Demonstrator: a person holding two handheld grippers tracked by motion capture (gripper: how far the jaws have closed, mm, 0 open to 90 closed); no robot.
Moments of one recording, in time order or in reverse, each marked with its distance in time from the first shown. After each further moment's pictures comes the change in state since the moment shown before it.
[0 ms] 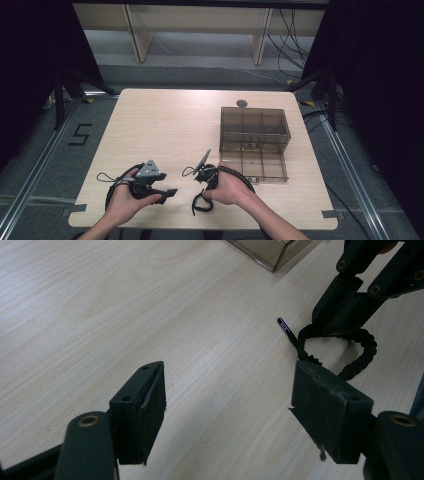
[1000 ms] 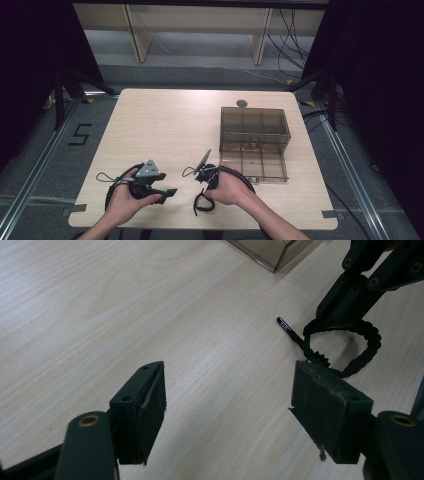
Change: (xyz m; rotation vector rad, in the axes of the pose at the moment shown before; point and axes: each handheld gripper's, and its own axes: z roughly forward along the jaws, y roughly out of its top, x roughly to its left) left arm 0.000 0.000 0.000 -0.008 0.002 -0.019; right arm 0.003 0.000 -0.004 0.019 -0.013 0.049
